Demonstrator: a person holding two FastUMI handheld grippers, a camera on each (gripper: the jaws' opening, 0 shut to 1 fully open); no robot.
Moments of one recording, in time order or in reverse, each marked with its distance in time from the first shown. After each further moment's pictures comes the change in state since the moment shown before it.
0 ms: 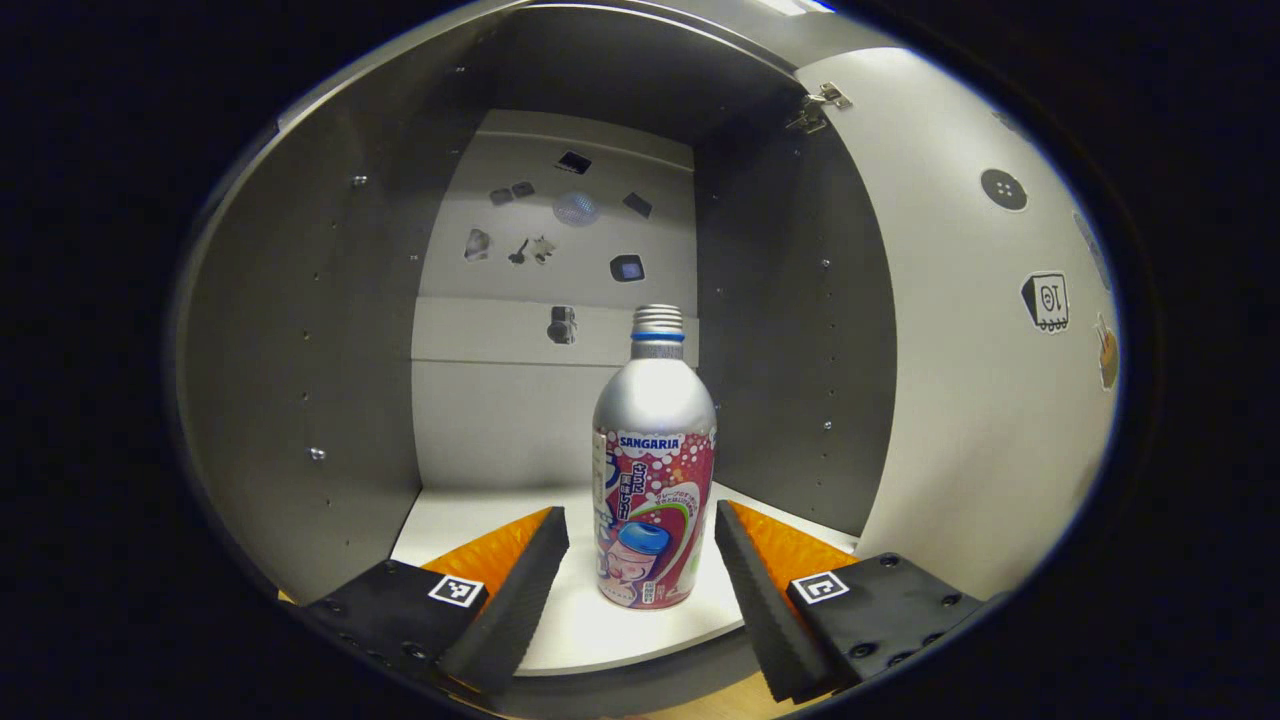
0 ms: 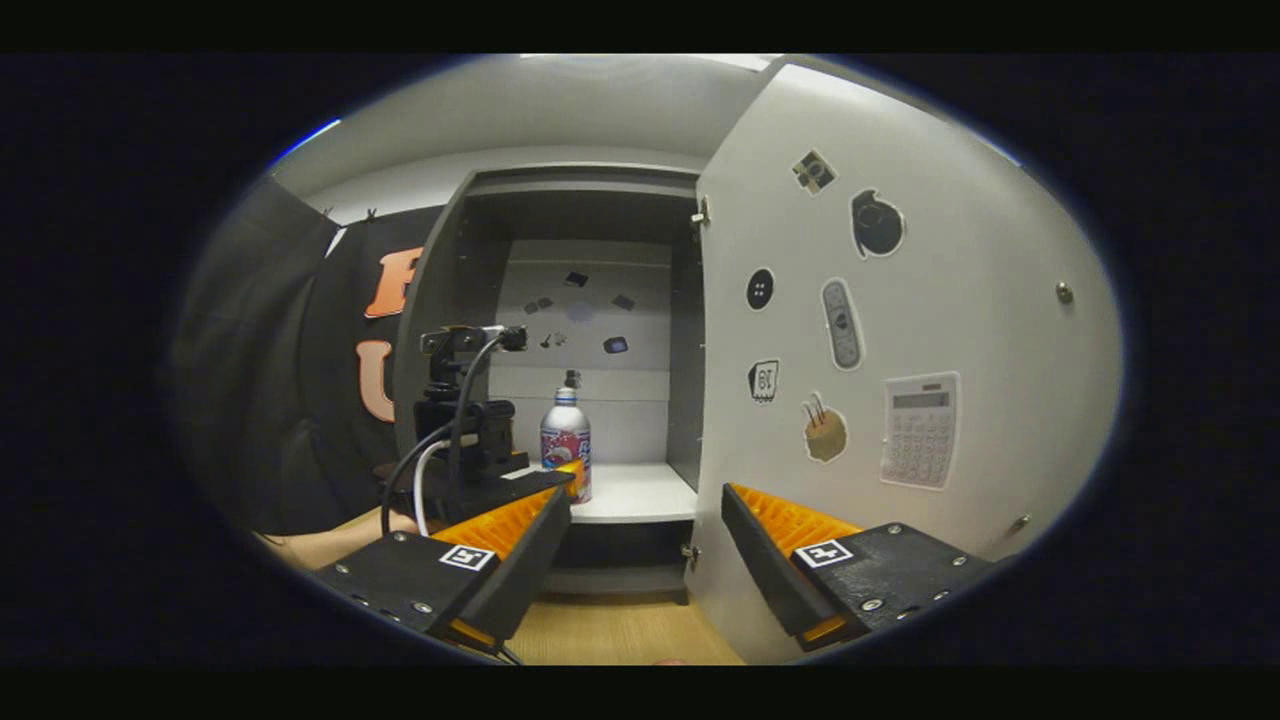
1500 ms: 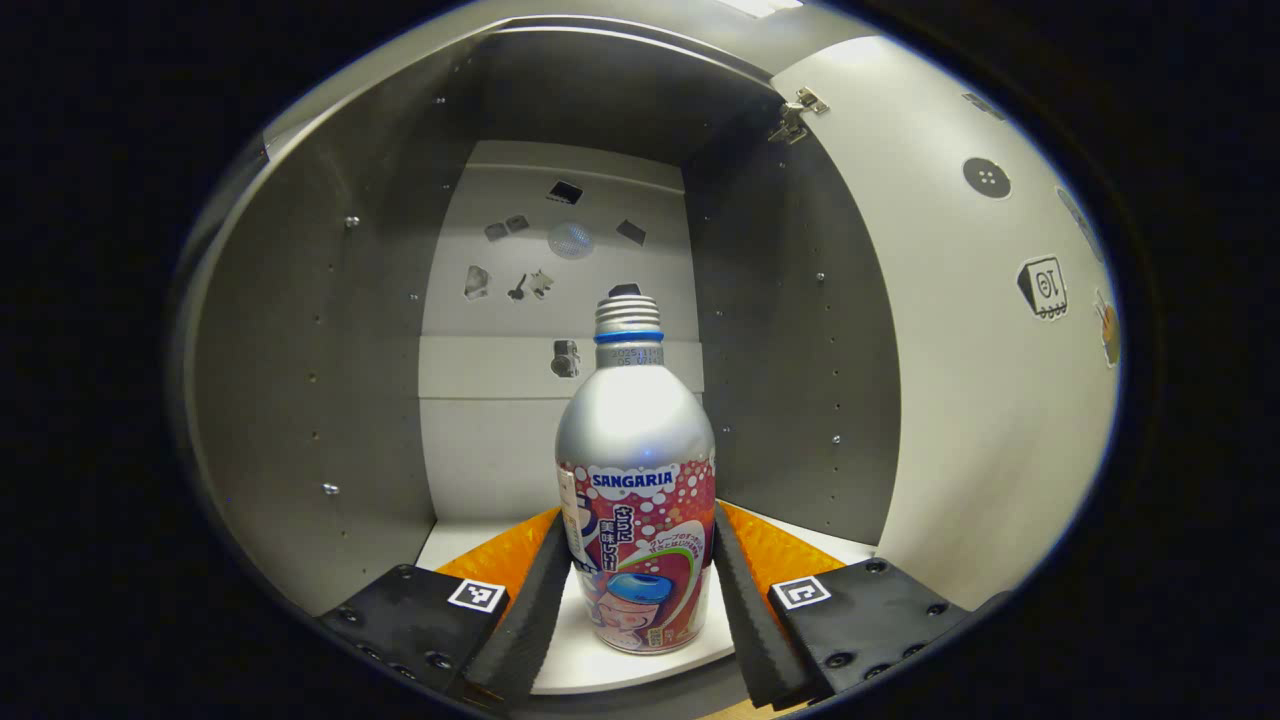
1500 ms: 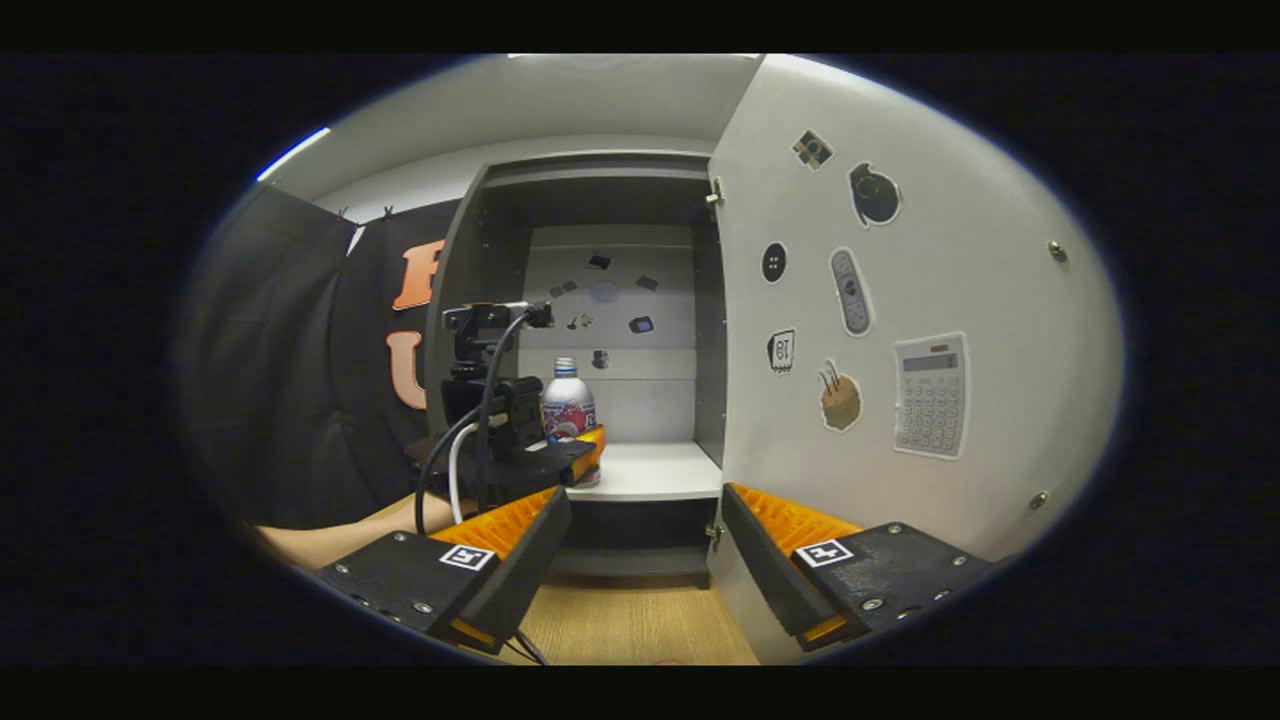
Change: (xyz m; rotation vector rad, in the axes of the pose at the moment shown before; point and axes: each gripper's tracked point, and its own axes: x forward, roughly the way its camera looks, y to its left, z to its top) left arm -0.026 0.004 0.026 0.066 -0.108 0.036; right arm -0.025 0.009 -0.012 0.000 0.047 0.113
